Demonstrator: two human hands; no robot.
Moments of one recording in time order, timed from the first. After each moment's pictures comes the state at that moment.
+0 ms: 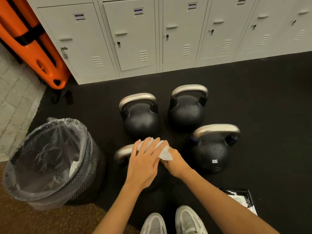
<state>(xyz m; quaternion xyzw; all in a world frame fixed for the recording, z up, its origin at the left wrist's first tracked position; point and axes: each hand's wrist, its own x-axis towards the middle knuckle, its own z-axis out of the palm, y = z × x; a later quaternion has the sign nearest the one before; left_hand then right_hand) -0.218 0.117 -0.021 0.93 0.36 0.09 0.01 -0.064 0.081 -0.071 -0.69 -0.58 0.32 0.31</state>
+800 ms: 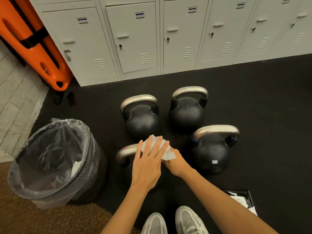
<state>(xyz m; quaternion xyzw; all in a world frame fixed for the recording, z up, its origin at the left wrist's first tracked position) -0.210 0.107 -0.025 0.92 0.38 0.08 -0.02 -0.065 0.079 -0.062 -0.69 -0.55 0.35 0.32</state>
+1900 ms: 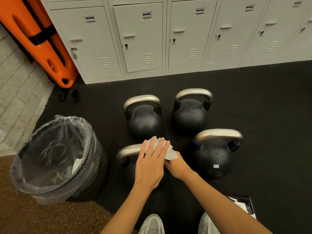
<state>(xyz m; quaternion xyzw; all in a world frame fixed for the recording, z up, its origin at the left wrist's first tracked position) -0.199 0.105 -0.027 0.92 0.39 0.07 -0.04 -0.061 0.081 -0.066 -0.67 -0.58 0.34 0.30</state>
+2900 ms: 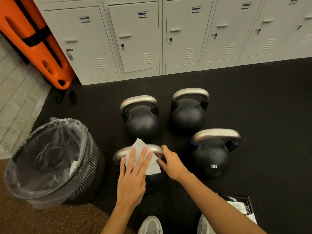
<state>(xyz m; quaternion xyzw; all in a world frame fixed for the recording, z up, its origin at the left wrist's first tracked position) -0.252 0.089 -0.054 0.89 0.43 0.14 -0.04 -0.065 0.084 -0.066 -0.70 -0.55 0.34 0.29</state>
